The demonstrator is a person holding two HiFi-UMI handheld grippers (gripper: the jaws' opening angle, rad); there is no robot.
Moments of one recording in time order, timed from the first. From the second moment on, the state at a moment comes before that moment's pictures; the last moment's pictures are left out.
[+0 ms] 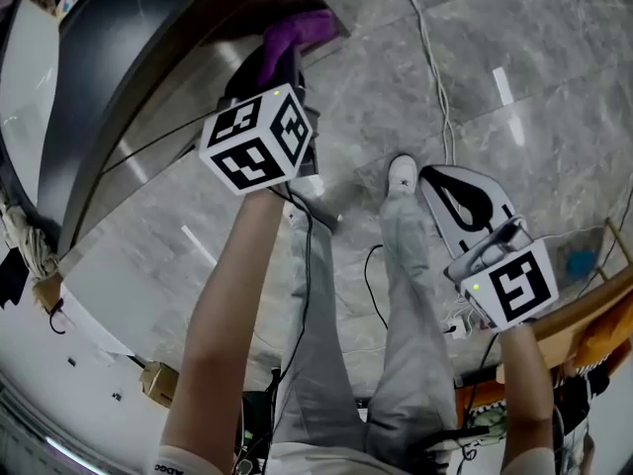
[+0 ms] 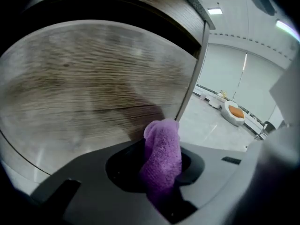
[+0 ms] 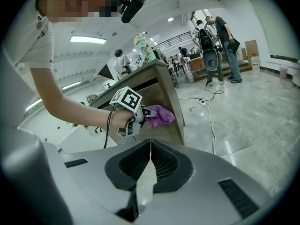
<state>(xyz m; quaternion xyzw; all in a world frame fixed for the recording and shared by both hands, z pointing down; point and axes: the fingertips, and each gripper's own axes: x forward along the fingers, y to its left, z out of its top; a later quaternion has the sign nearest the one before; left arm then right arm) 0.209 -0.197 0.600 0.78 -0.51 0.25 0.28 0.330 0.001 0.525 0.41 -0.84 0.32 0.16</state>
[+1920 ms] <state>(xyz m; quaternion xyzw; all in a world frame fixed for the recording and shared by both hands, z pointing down) 0.222 -0.163 0.708 0.78 -0.44 0.36 0.24 0.324 -0.007 0.572 0.41 -0.83 0.36 0.15</state>
